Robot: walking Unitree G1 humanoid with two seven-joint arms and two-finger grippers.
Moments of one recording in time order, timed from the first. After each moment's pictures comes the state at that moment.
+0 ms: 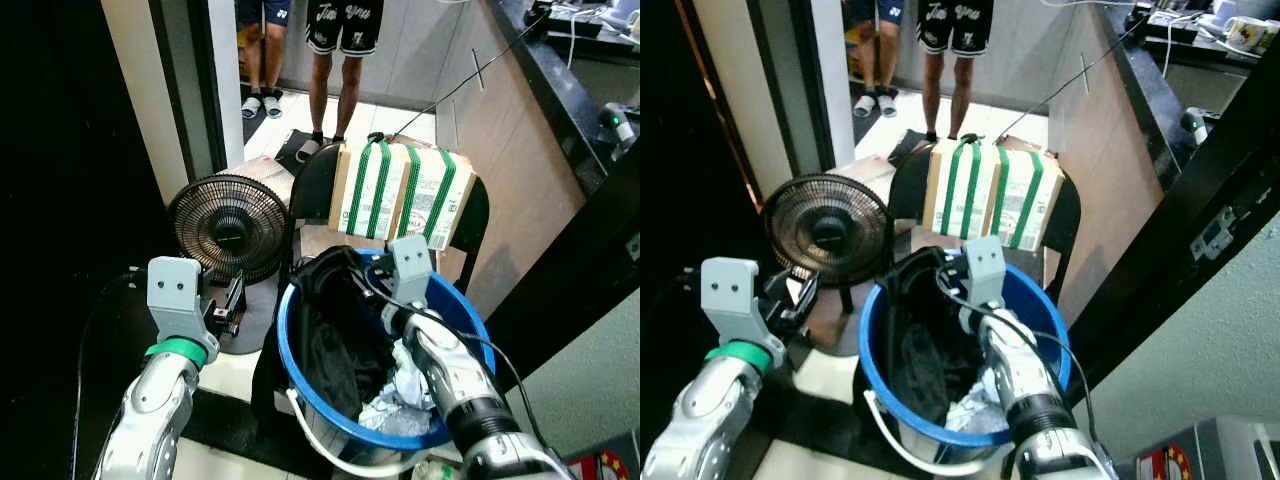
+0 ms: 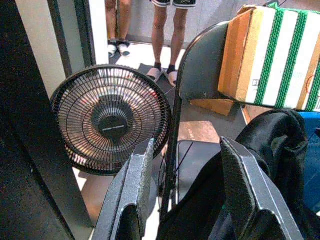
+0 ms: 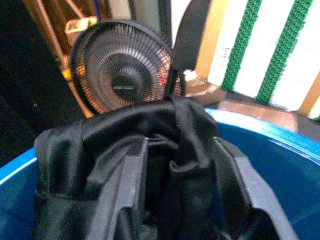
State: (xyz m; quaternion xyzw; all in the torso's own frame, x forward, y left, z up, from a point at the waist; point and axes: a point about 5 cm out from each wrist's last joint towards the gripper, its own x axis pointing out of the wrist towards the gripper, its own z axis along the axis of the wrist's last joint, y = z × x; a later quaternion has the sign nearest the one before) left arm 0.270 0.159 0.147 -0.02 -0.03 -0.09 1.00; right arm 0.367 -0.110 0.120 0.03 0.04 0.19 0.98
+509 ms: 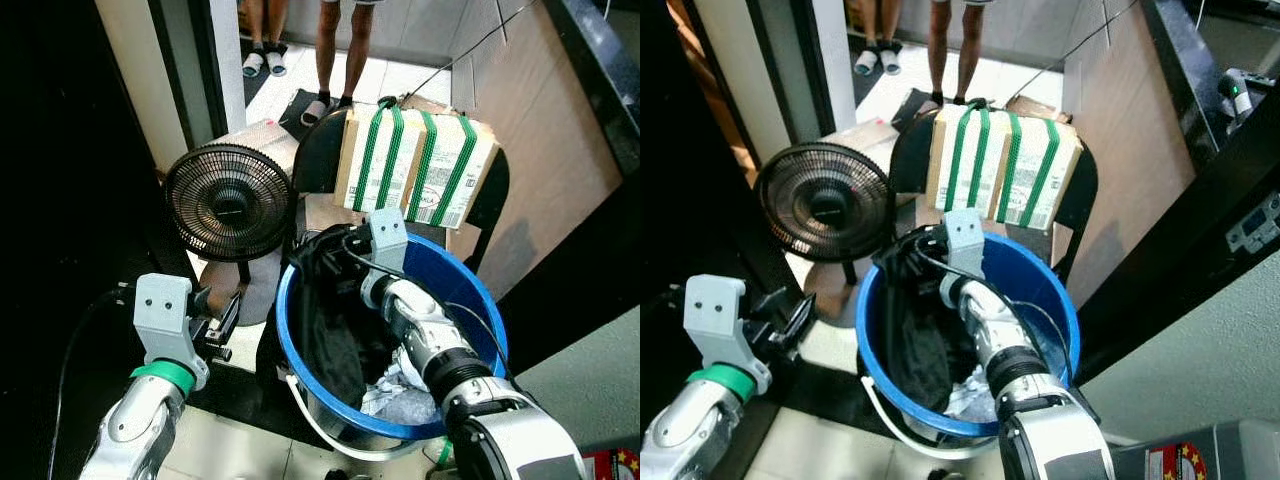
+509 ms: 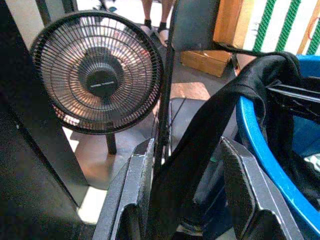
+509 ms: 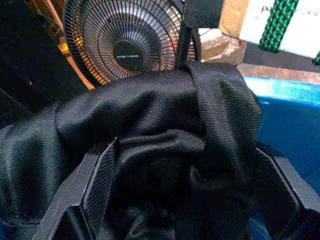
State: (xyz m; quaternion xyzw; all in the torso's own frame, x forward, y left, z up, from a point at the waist) left arm 0.245 0.163 0.146 -0.02 -0.01 -0.12 0.99; right arm 0.383 -0.086 0.131 0.03 0.07 0.21 0.97
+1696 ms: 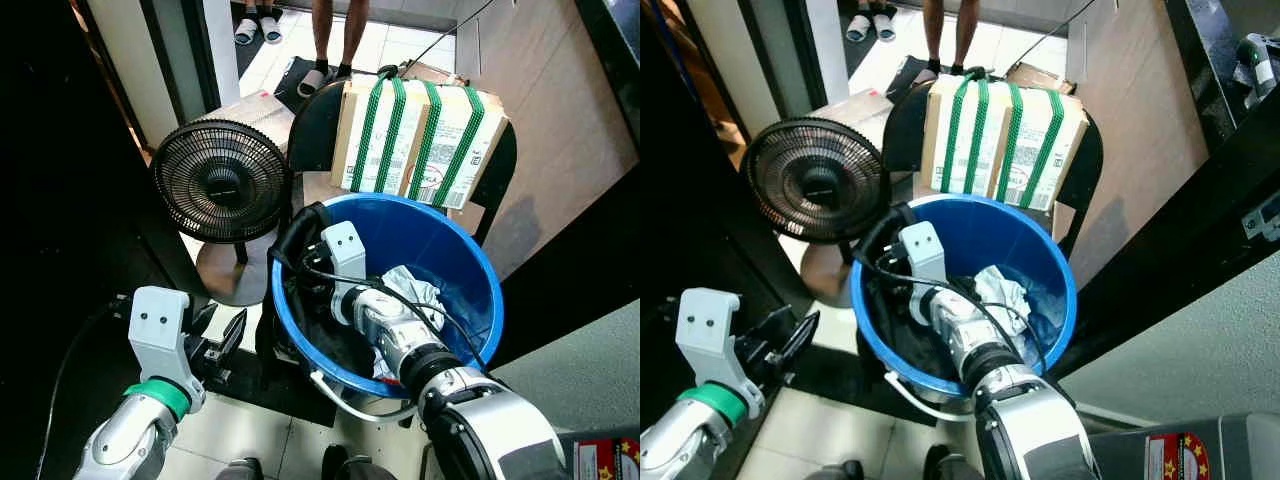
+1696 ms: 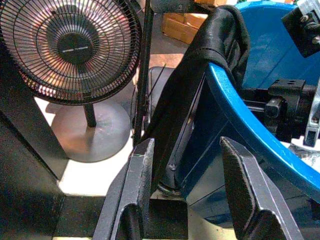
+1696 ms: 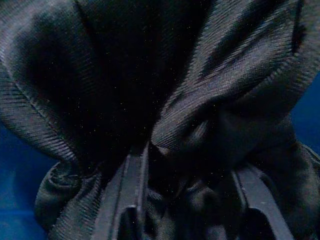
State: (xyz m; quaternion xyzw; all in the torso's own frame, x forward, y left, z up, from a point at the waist) left arm 0.226 0.161 0.148 -0.04 0.02 -0.15 0.99; right arm 0.370 -0.039 0.117 0.00 0.13 0.31 0.94
